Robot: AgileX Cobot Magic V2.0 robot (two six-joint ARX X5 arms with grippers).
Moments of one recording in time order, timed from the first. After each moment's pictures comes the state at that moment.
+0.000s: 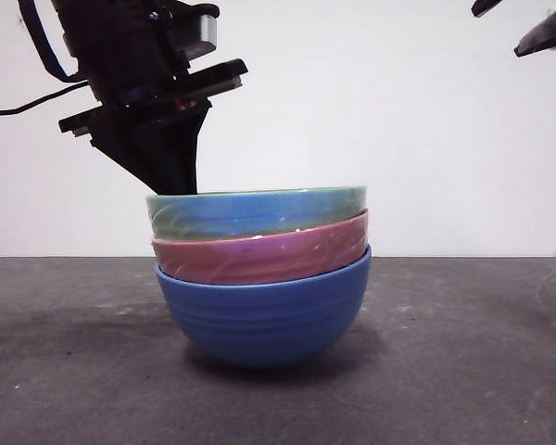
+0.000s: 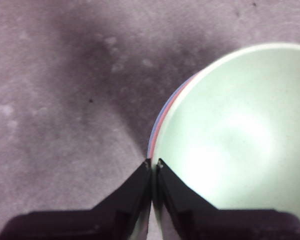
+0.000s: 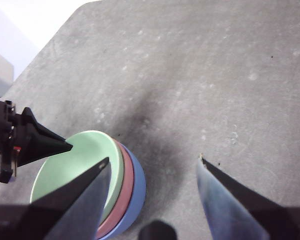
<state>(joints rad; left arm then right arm) -0.64 1.53 1.19 -0.71 0.00 -0.14 0.20 0.90 0.90 -0.53 -0.44 0.13</state>
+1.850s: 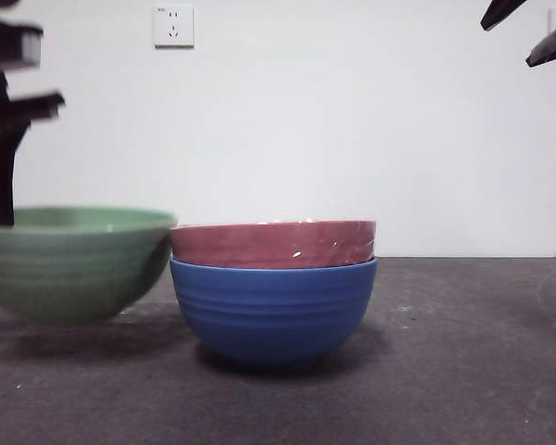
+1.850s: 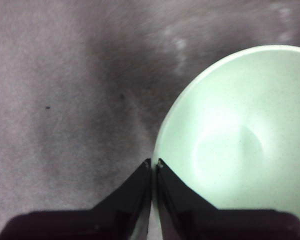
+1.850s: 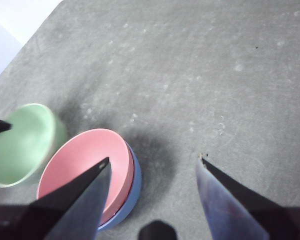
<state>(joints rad) -0.24 1.31 0.93 -0.68 0.00 -0.06 0.20 0.90 0.90 -0.57 -0.39 0.13</state>
